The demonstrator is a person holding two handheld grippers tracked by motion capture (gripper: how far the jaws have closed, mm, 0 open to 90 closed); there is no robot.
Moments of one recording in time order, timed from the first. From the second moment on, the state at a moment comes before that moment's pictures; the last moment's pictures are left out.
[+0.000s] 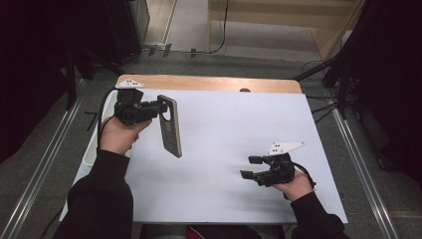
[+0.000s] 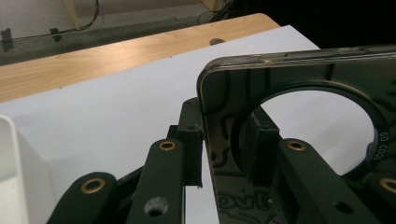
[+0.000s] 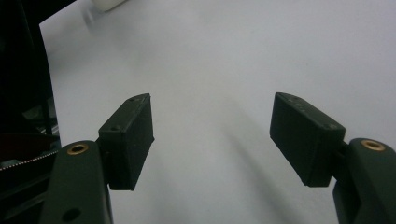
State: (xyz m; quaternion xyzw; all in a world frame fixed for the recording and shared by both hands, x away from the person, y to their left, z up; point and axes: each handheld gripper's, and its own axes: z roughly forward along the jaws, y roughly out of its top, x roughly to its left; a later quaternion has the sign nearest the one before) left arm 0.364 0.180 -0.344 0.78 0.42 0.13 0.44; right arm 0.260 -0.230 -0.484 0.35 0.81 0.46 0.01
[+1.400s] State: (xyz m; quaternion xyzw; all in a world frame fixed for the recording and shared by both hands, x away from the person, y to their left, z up) left arm 0.382 0.248 -0.289 0.75 0.47 0.21 0.42; right arm 0.257 -0.231 -0.486 0.34 0.81 0.47 0.00
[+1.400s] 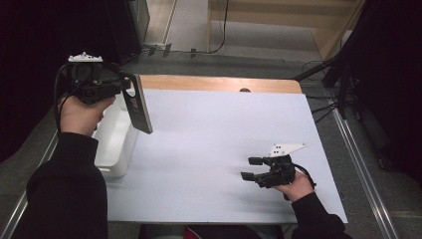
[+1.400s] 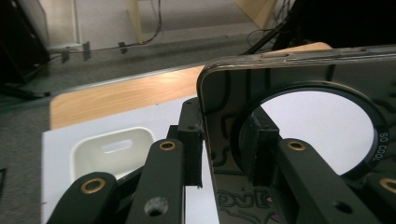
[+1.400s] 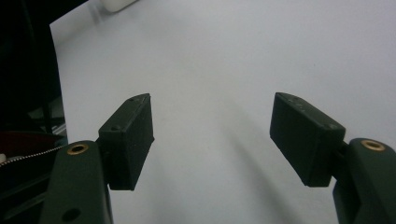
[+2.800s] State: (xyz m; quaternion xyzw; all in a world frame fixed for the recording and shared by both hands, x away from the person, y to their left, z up) left arm 0.421 0.293 -0.274 0.70 0.53 0.26 0.39; right arm 0.253 -0.234 -0.486 0.34 0.81 0.48 0.01
